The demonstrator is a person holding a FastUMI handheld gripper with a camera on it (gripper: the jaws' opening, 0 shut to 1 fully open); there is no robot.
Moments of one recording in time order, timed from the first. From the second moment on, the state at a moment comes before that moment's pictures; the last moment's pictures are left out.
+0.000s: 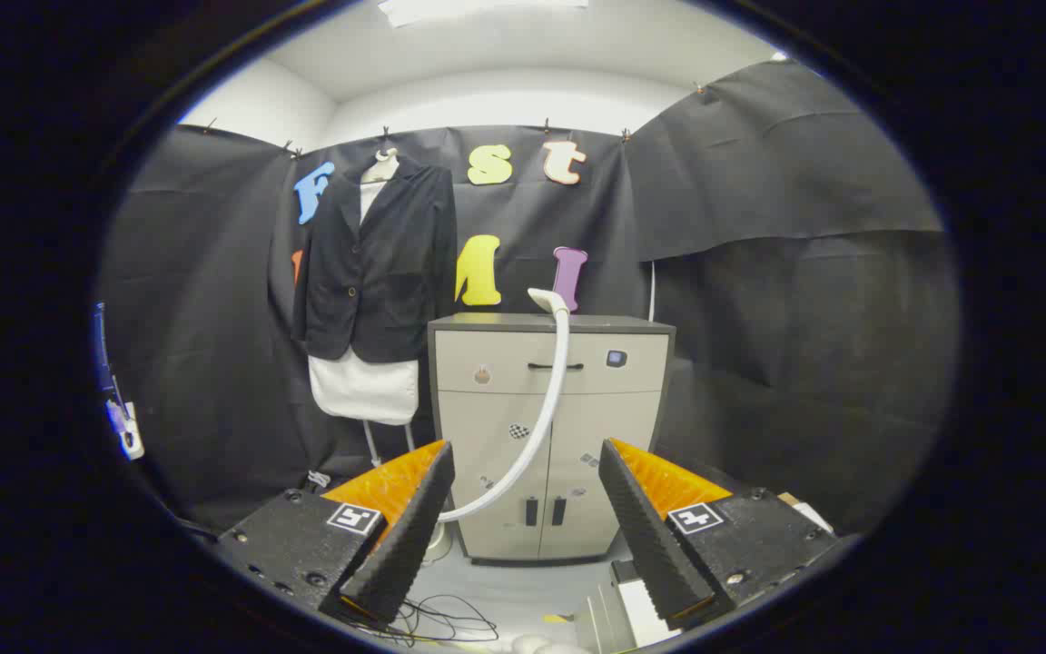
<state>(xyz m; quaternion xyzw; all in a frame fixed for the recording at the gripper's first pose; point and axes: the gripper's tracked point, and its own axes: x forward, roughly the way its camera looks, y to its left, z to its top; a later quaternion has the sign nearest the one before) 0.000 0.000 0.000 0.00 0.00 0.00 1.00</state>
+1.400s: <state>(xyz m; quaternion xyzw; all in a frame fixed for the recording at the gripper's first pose) 0.130 -0.024 0.100 0.03 -0.01 -0.01 1.00</state>
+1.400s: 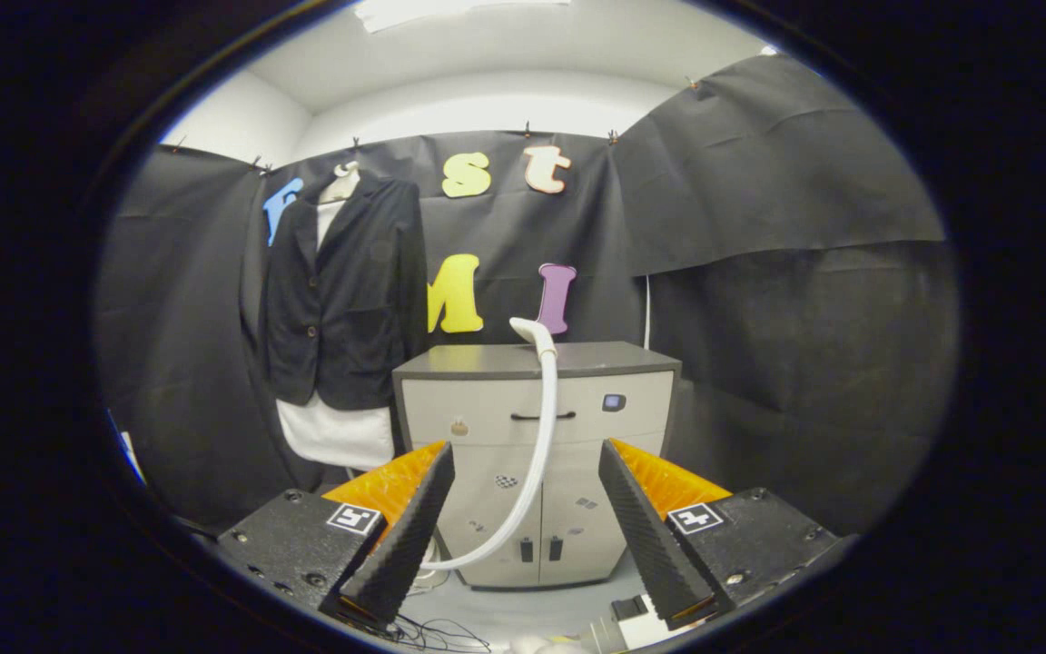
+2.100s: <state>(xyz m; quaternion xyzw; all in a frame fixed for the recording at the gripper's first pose) 0.417 -0.088 0.252 0.06 0.00 0.06 1.00</state>
